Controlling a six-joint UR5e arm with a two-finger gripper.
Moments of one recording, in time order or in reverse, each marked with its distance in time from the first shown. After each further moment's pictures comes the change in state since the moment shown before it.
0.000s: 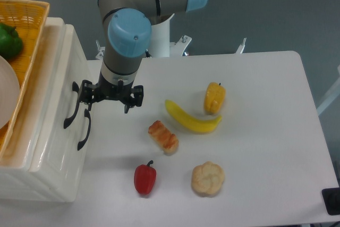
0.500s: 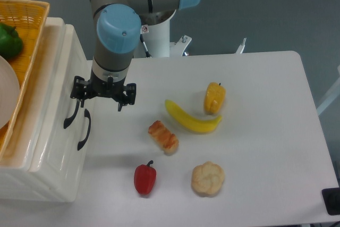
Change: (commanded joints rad) arm -0.017 0.003 -0.003 -0.002 -0.020 -0.002
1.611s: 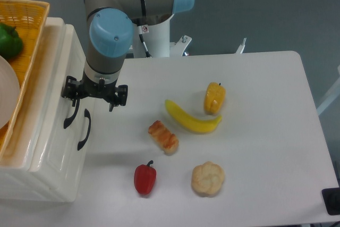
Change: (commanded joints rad) arm -0.015 -0.008 -0.011 0.002 -0.014 0.000
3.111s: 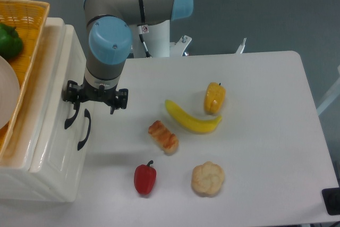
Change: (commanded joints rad) arm -0.006 -0.021 0.014 0.009 0.057 0.000
